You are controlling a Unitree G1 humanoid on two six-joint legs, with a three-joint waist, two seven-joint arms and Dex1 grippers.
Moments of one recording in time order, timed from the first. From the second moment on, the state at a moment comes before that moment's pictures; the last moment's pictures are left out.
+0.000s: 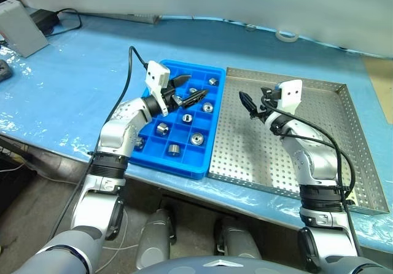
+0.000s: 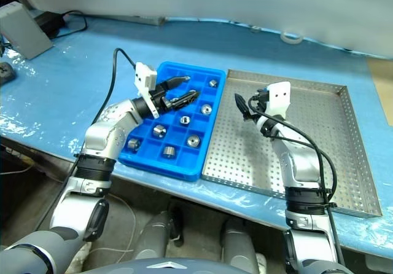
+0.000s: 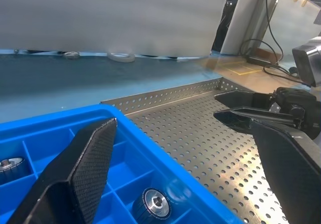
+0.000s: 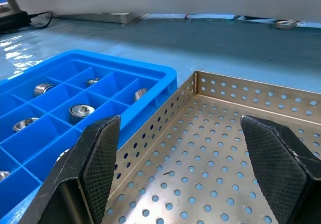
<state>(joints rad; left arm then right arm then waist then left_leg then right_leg) -0.69 0.23 0.00 0.21 -0.42 0.35 -0.78 -0.41 -0.31 -0.14 -0.09 0.31 0.47 0.34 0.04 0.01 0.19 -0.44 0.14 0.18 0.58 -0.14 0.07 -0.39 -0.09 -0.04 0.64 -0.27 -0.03</state>
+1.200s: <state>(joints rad) -0.41 0.12 0.10 -0.07 -0.33 0.32 -0.22 -0.20 -0.10 -0.07 -0.31 -0.15 0.42 -0.19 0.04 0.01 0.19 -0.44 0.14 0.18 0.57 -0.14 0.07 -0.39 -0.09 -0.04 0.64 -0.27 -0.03</state>
